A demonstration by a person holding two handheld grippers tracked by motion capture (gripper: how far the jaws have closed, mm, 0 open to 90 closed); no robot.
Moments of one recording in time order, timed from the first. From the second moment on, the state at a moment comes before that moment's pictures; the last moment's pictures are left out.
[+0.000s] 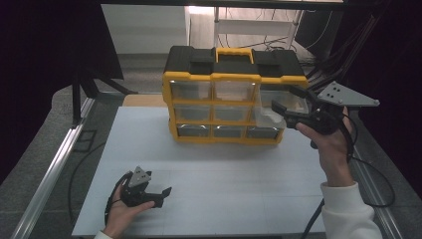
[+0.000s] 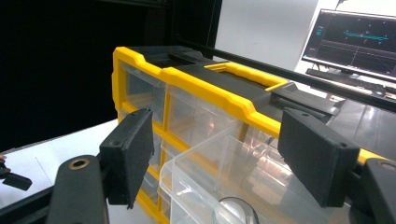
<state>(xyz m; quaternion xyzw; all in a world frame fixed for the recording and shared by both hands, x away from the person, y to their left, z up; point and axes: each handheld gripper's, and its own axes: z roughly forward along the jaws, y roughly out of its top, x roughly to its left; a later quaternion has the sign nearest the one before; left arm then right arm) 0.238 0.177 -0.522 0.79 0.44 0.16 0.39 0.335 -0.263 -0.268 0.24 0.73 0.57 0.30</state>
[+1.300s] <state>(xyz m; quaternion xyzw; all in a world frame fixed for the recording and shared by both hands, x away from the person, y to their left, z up) 0.239 0.177 -0.520 0.79 0.44 0.15 0.41 0.290 -0.272 -0.295 0.22 0.73 0.57 0.29</state>
